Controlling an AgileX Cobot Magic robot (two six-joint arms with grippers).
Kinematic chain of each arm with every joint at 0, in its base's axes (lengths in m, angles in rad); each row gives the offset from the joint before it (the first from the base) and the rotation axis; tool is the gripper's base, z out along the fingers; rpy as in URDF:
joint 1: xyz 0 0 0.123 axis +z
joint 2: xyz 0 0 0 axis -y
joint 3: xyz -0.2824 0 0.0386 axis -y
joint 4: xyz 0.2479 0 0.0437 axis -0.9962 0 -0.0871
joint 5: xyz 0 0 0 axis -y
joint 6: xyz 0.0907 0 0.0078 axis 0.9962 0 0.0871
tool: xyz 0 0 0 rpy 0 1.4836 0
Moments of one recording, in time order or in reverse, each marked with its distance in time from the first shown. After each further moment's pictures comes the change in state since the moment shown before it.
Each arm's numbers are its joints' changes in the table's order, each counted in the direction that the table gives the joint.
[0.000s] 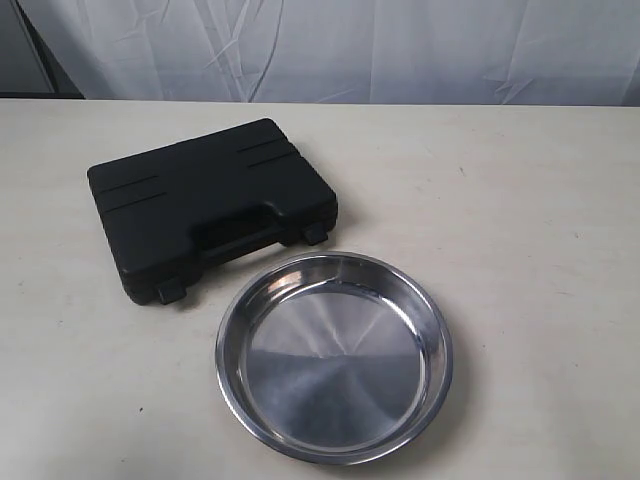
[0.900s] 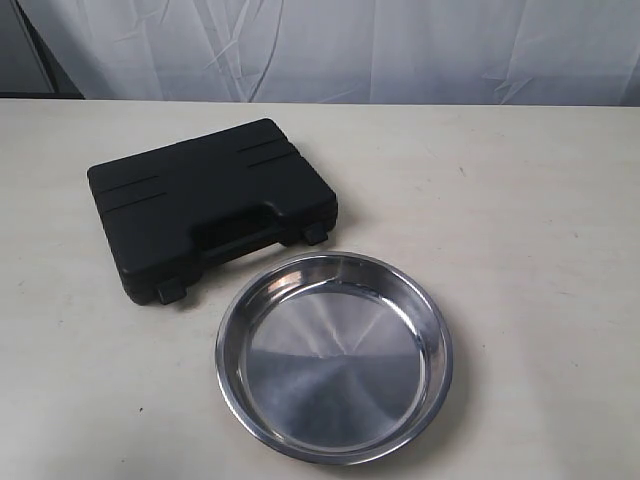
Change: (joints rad) left arm 0.000 0.000 0.000 0.000 0.000 0.000; right arm 0.000 0.000 -0.001 -0.630 0.630 0.578
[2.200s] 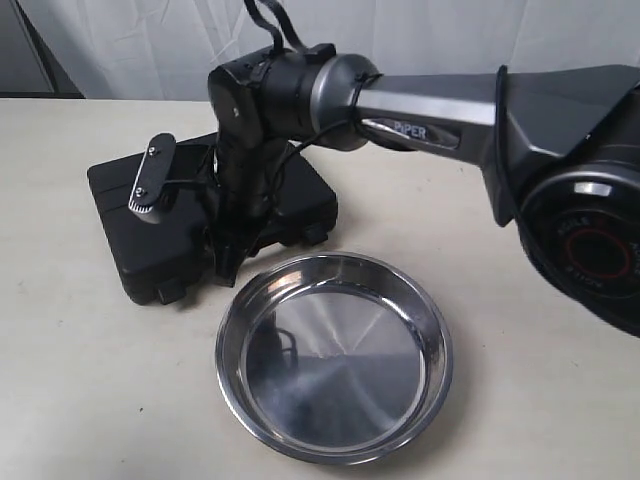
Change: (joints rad) left arm 0.000 0.000 0.000 0.000 0.000 0.000; right arm 0.661 -2.265 1.844 0.354 -1.223 -1.744
